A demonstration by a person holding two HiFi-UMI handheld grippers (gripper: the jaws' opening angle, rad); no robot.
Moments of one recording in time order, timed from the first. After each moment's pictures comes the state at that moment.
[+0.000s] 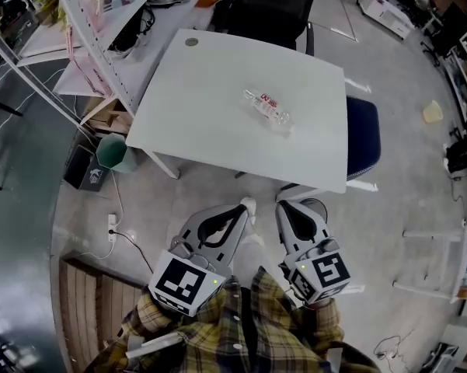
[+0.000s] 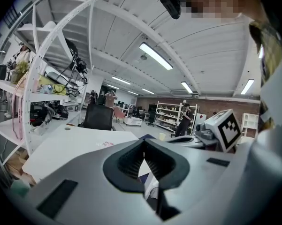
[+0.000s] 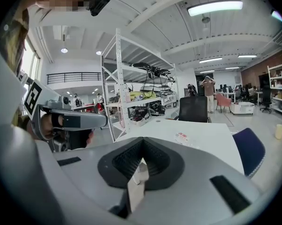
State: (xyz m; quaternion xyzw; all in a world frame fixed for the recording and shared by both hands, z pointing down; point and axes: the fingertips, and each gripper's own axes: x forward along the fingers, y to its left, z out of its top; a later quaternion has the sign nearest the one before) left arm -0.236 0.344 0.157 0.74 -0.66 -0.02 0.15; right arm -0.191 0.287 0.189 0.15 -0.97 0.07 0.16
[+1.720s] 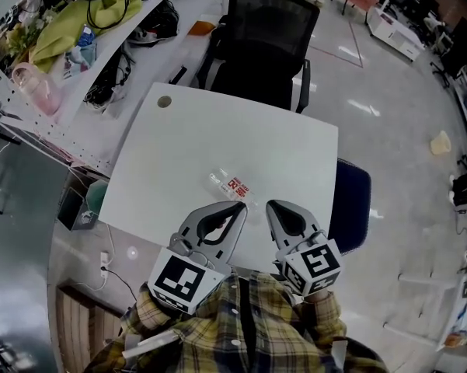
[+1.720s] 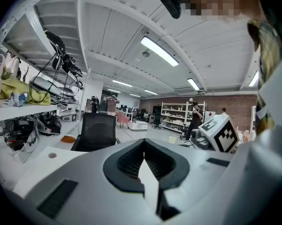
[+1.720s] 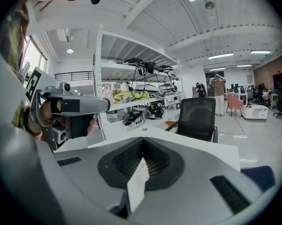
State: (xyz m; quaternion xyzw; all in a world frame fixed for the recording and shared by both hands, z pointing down) left arm -0.338 0.064 0.126 0.72 -0.68 0.00 0.11; right arm -0.309 0.014 0.190 0.09 -0.98 0.06 0.17
